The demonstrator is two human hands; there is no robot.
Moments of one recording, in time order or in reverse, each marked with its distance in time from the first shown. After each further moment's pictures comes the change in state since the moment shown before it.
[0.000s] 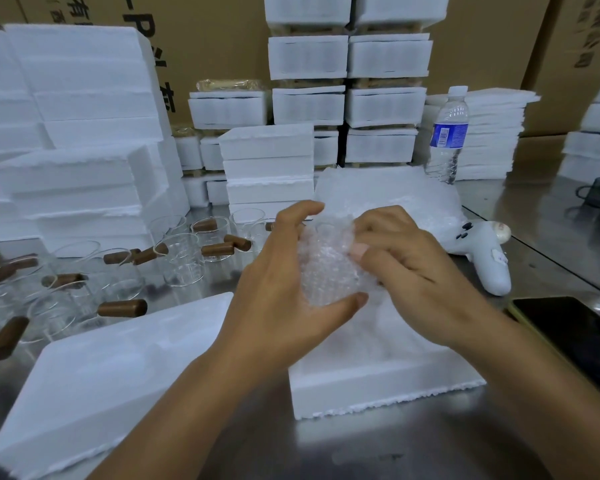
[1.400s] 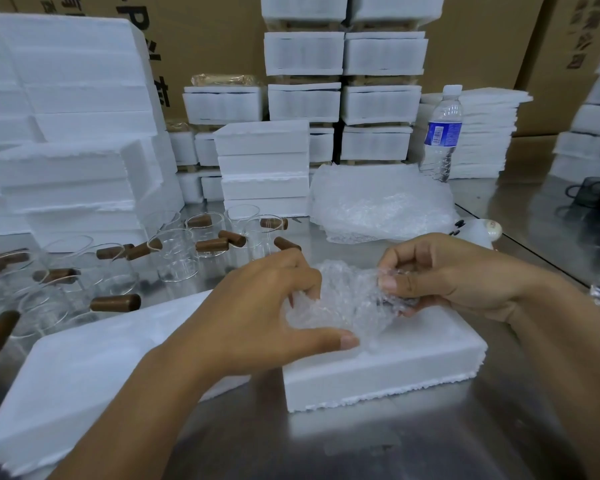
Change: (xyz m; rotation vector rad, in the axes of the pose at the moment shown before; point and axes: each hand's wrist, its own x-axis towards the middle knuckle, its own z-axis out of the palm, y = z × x) left_hand -0.002 -0.002 -0.027 0.269 -0.419 -0.003; right_hand -0.004 0.027 -0.046 0.497 -0.430 0.583
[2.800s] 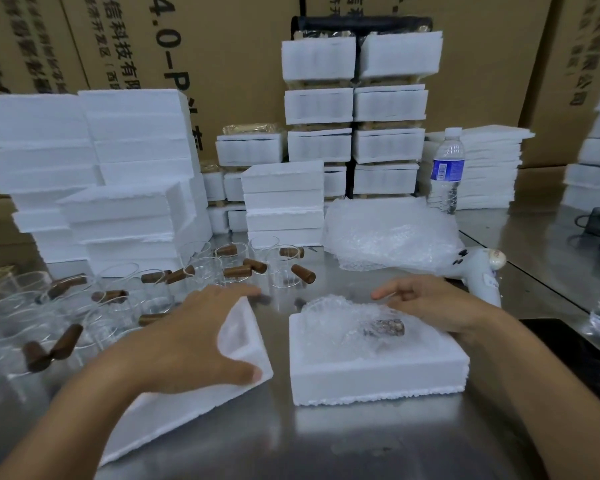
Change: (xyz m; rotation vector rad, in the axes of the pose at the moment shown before) left_hand -0.048 -0.012 -0.058 0.093 -0.281 -0.308; right_hand 0.022 0.029 -0.006 -0.276 0.249 0.078
